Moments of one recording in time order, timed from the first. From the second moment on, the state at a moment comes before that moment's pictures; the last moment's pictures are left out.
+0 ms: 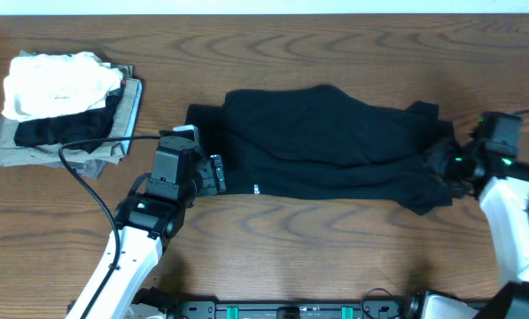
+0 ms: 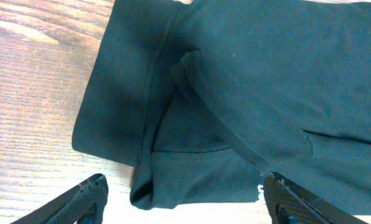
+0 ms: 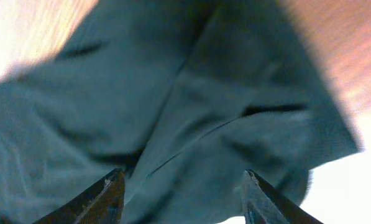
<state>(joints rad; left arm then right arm) -0.29 1.10 0.67 -0.44 -0.01 -0.41 -0.24 1.38 0.89 -0.68 -0.21 0.64</state>
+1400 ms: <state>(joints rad) -0.29 1.10 0.67 -0.47 -0.01 -0.41 0.03 1.60 0.89 -0.48 -0.20 0.83</state>
